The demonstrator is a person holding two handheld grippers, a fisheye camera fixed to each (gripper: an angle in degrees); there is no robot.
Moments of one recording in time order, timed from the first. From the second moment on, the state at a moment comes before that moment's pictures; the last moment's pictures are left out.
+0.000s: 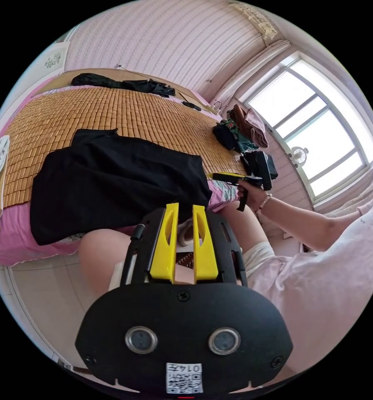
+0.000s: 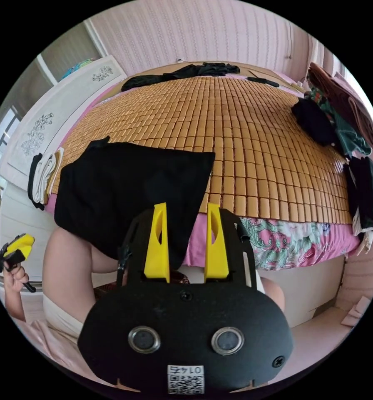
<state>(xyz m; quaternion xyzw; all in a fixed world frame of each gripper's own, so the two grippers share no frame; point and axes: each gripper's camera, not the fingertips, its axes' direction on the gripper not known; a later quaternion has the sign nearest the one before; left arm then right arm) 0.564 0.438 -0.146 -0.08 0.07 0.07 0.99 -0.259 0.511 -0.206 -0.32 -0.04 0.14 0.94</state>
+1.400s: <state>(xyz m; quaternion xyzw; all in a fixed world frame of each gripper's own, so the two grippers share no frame) 0.506 0.367 -0.390 -0.03 0.04 0.13 0.99 -0.193 0.524 -0.284 -0.20 -0.22 0.18 0.94</state>
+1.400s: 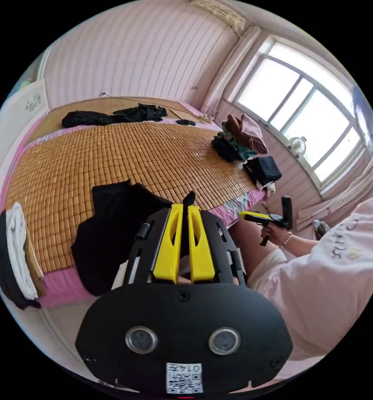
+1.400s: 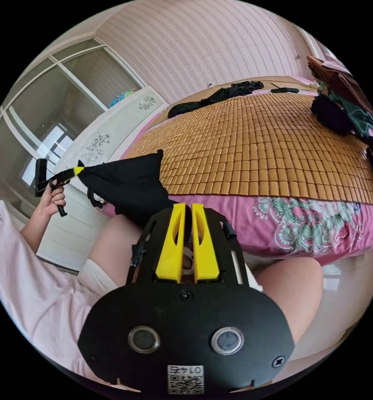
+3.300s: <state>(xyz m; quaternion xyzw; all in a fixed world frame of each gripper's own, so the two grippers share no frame) 0.597 0.143 -0.783 0.38 0.00 0.14 0.91 -0.091 0.136 -0.509 0.23 -0.24 -0.07 0.94</state>
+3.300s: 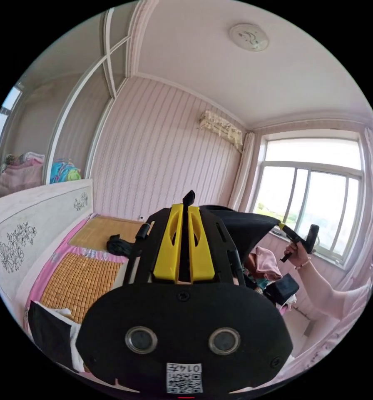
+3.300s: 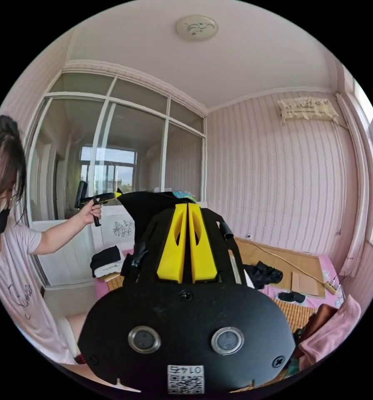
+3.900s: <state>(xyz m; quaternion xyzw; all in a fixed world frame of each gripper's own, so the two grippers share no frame) 0.490 0.348 -0.421 -0.13 -0.04 0.02 0.99 -0.132 0.469 -0.352 -0.32 -0.11 0.09 0.94</state>
